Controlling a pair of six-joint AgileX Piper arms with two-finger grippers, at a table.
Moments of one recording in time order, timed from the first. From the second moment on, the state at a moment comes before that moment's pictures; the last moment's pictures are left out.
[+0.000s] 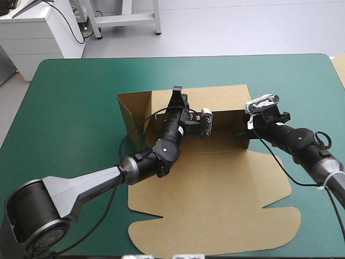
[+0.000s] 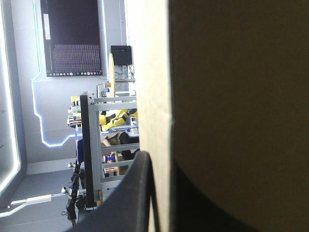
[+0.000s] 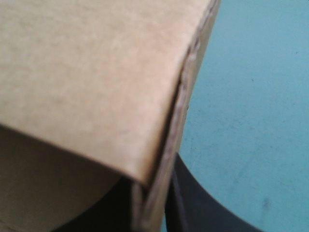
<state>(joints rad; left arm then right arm) -0.94 1.78 -1.23 1.72 0.61 -0.46 0.15 1.39 -0.84 1.12 0.20 -1.28</state>
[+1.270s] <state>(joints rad) -1.24 1.67 -1.20 1.70 0.81 -0.54 0.18 1.54 -0.98 1.15 0.14 -1.21</state>
